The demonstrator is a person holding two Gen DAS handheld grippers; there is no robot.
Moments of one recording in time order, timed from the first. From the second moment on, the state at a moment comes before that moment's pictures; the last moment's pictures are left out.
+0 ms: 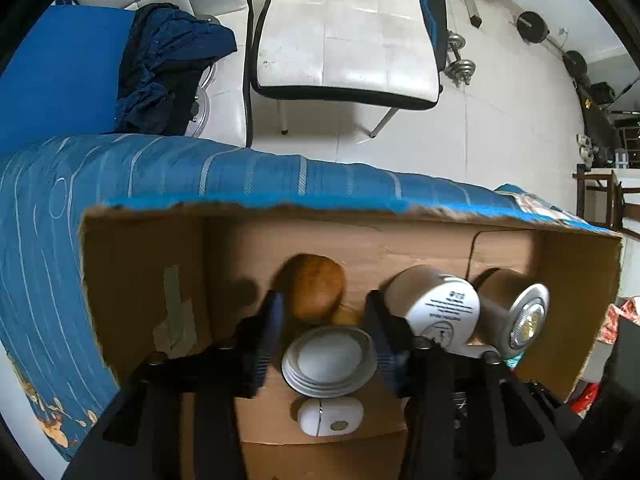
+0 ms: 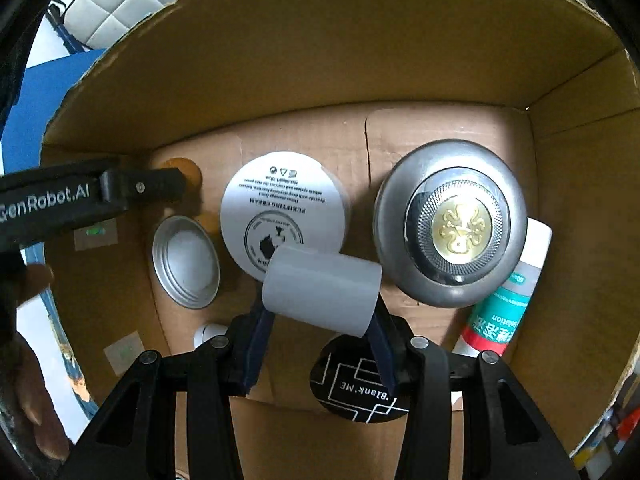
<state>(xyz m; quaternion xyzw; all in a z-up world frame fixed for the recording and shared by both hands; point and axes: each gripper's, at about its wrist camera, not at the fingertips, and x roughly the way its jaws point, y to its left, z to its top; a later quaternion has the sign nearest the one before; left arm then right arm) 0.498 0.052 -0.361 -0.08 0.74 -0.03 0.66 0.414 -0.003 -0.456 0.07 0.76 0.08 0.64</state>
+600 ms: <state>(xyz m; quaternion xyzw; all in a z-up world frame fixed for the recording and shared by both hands) 0.418 0.047 -0.283 -0.05 0.66 -0.01 0.75 0.360 -0.032 -0.413 0.04 0.73 0.07 0.68</state>
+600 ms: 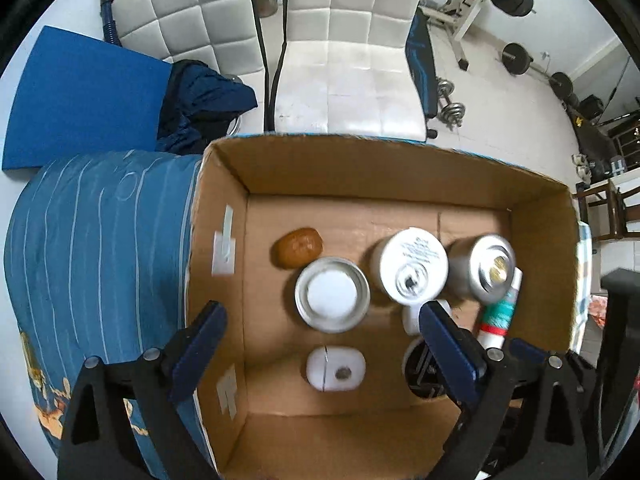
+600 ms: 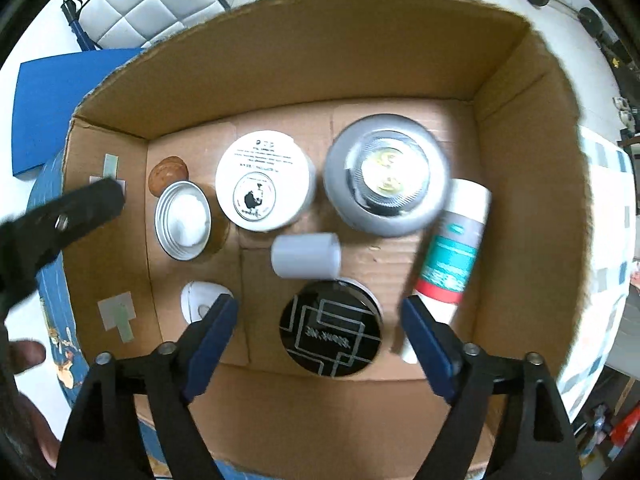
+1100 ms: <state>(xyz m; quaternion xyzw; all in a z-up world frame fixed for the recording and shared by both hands) 0.336 0.044 -0.213 -0.06 0.60 -0.01 0.80 0.324 -0.045 -0.345 0.01 0.68 0.05 0.73</state>
